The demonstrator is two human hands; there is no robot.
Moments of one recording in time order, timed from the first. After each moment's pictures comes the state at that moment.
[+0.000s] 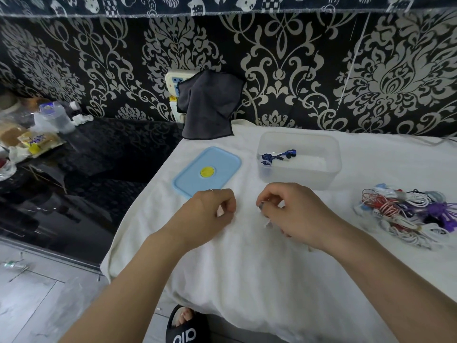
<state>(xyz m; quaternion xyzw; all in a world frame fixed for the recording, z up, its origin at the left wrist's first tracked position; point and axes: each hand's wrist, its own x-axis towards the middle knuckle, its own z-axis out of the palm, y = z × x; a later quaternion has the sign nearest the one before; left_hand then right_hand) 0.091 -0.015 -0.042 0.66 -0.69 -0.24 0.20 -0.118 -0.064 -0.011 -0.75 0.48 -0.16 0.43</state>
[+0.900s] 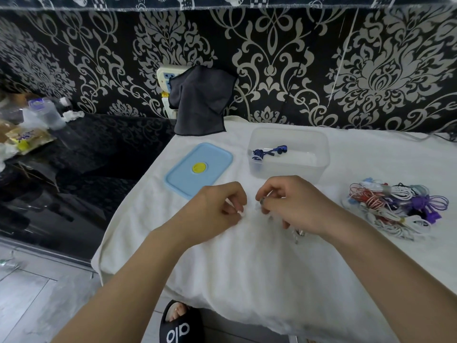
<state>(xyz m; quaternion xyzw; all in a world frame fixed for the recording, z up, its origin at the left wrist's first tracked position) 0.061 -0.015 -0.030 0.63 -0.67 -0.33 0.23 -0.134 -0.068 -0.002 -0.71 0.50 -0.13 0.48</state>
